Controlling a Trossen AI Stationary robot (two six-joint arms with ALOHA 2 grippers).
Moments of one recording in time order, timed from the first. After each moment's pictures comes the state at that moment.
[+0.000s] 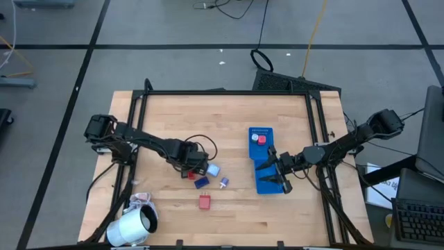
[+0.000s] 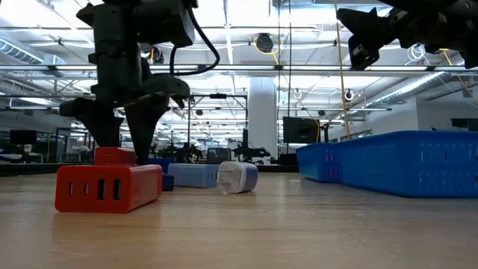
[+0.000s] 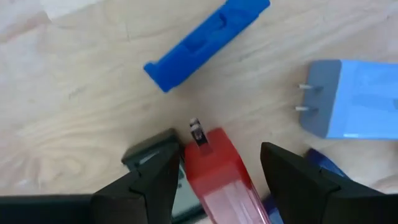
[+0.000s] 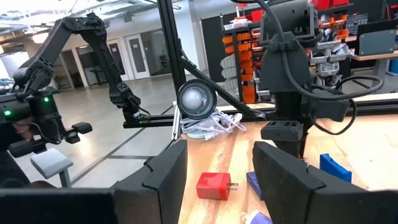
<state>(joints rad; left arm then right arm) -0.15 1.67 1.00 -0.76 -0.04 -1.35 0.35 1.18 0.26 1.01 0.06 0.19</state>
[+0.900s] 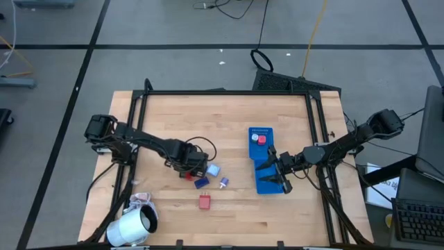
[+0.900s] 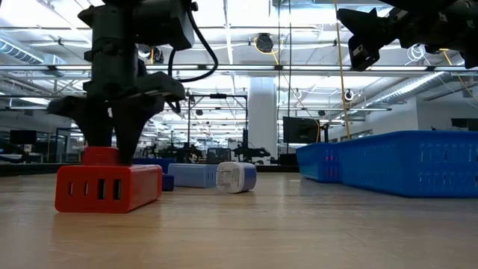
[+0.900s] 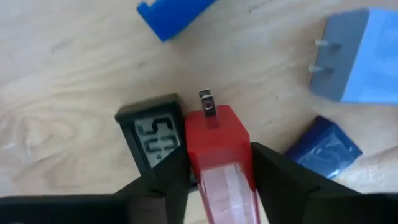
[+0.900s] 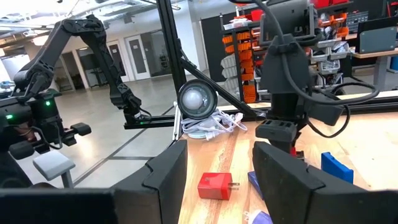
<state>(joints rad) -0.15 1.67 1.00 -0.78 0.09 -1.37 0.35 1.18 0.26 1.01 0.06 0.20</state>
